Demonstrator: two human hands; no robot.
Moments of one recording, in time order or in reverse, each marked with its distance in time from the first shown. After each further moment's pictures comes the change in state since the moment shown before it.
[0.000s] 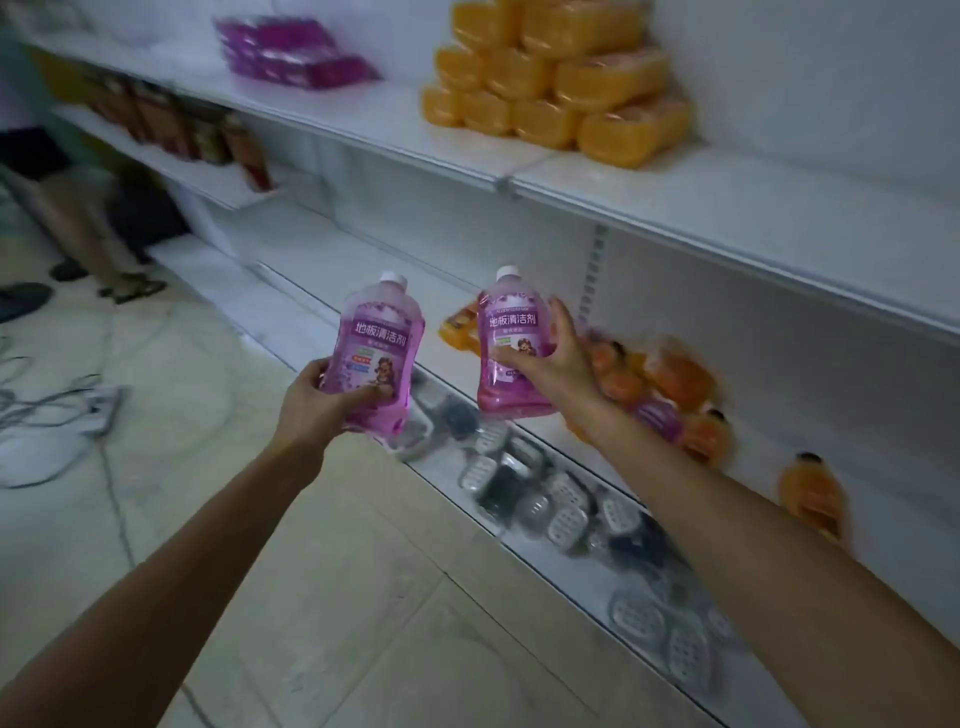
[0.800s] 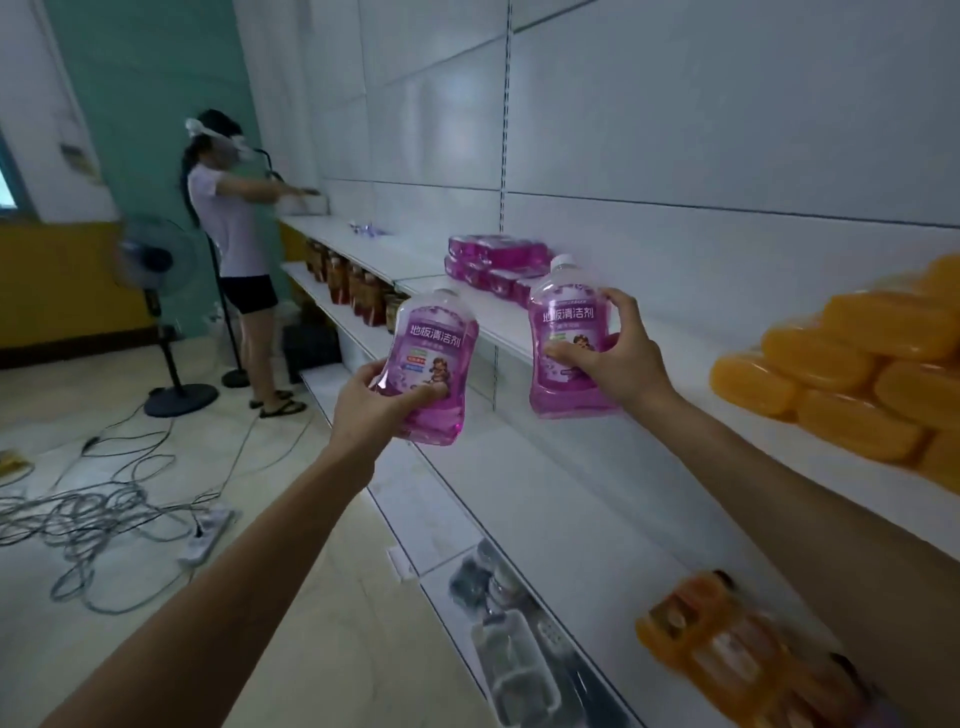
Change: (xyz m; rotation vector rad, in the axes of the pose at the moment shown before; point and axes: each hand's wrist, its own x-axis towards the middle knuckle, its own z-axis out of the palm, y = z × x) left_hand 0.292 0.175 -0.181 -0.126 0.233 0.334; right_hand 0.312 -0.223 0.235 -0.078 -0.086 -0.418
